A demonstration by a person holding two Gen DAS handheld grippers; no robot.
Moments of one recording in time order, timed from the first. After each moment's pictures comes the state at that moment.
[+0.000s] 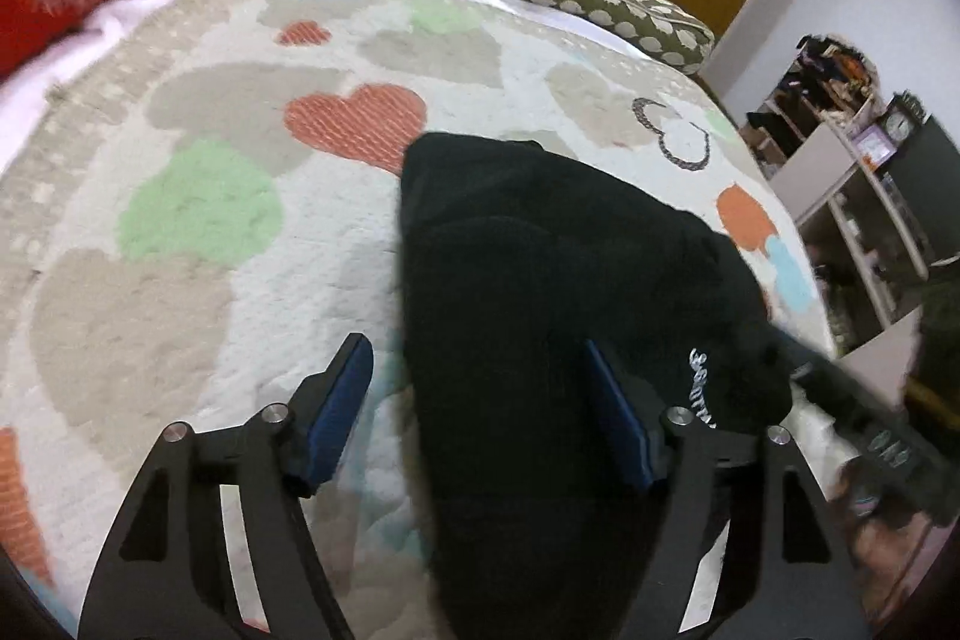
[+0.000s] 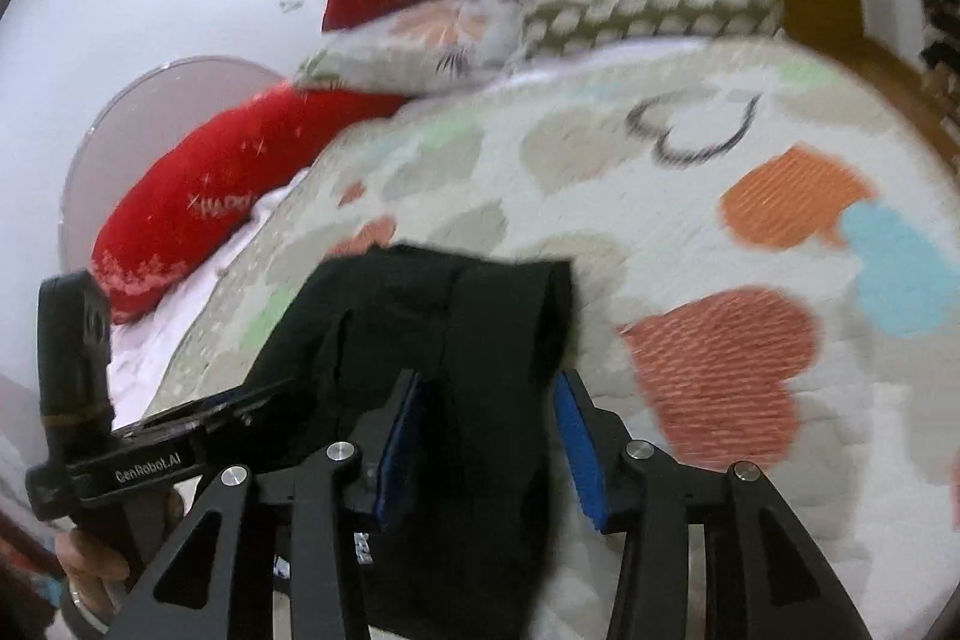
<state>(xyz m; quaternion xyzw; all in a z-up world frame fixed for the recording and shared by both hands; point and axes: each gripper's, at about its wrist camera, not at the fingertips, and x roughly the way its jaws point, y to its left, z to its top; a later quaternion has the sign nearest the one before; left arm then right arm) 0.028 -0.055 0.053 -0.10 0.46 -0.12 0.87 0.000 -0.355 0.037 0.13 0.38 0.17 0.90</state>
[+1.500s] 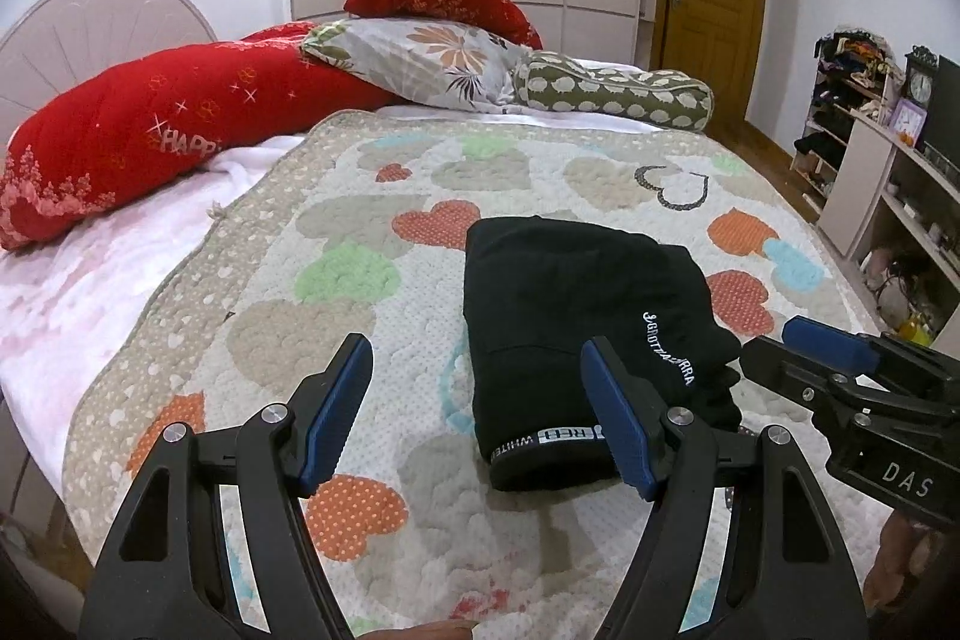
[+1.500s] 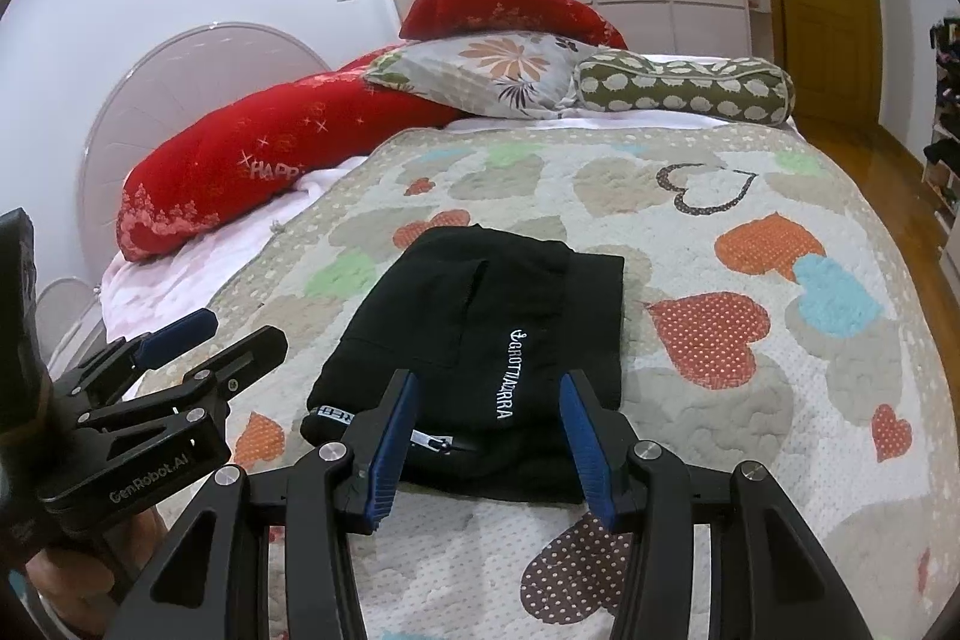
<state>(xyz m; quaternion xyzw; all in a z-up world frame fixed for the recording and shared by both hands) -0.091 -0.069 0.118 0.01 0.33 -0.02 0.94 -0.094 -0.317 0.081 0.05 0.35 0.19 0.92</state>
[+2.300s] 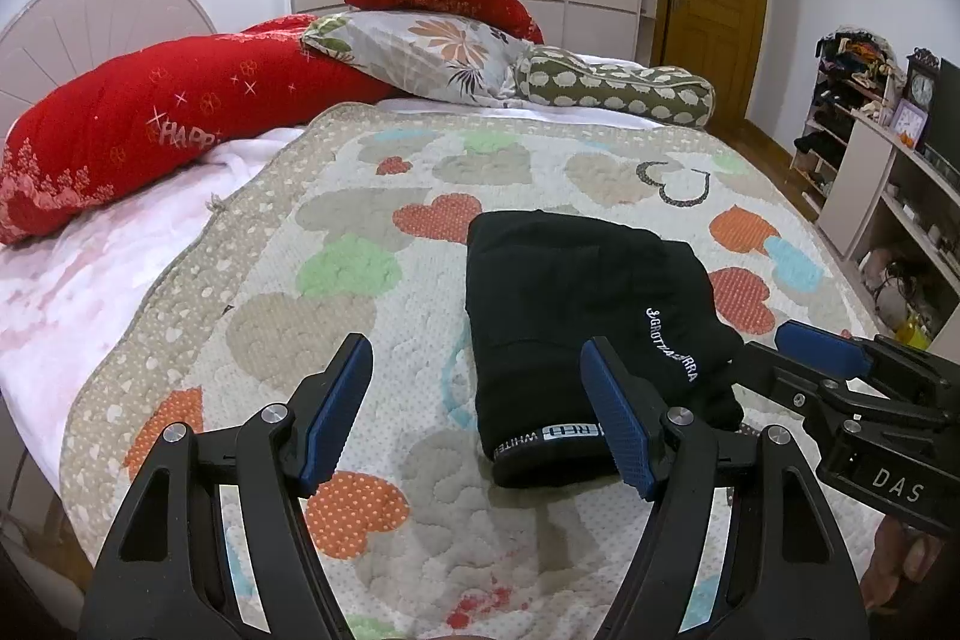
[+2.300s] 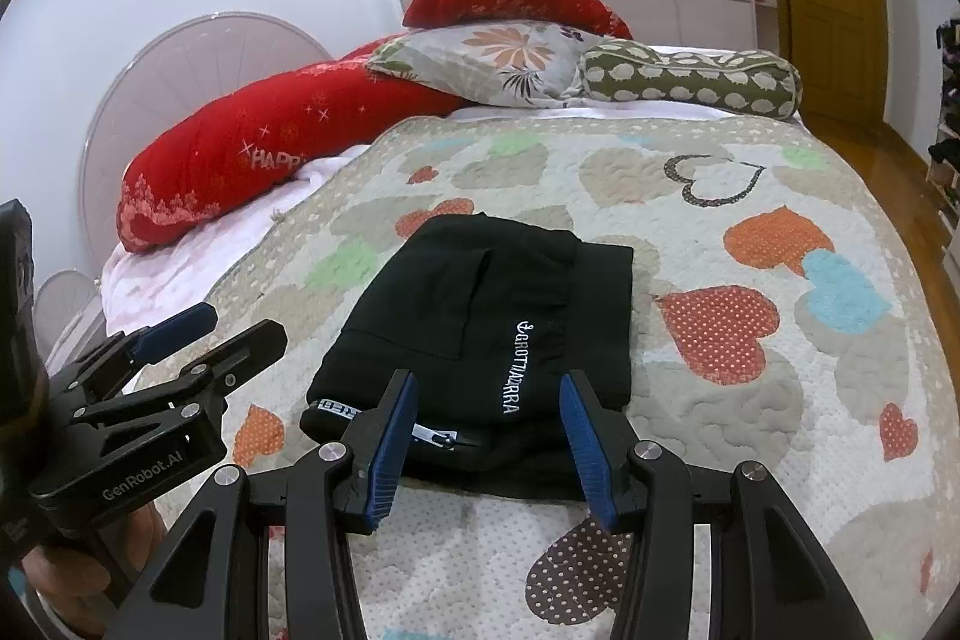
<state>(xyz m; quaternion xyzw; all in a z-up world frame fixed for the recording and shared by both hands) -0.091 -0.068 0.117 0.00 0.33 -0.02 0.94 -0.091 -0.312 0.076 0.04 0.36 0.19 0.91</state>
